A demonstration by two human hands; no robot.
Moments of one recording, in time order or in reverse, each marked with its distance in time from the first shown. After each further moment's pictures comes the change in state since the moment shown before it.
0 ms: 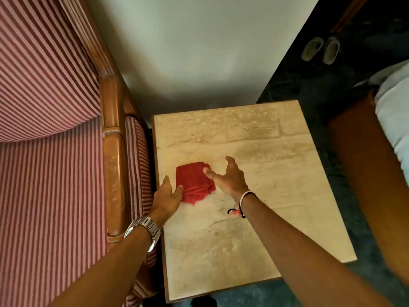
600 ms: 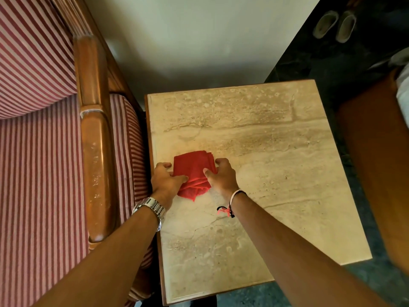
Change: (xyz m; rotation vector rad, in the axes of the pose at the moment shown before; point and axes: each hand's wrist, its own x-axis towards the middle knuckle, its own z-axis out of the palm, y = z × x) left_hand 0.064 -0.012 0.024 -0.323 0.130 -0.196; right_hand 0.036 0.026 0.053 0.053 0.010 0.002
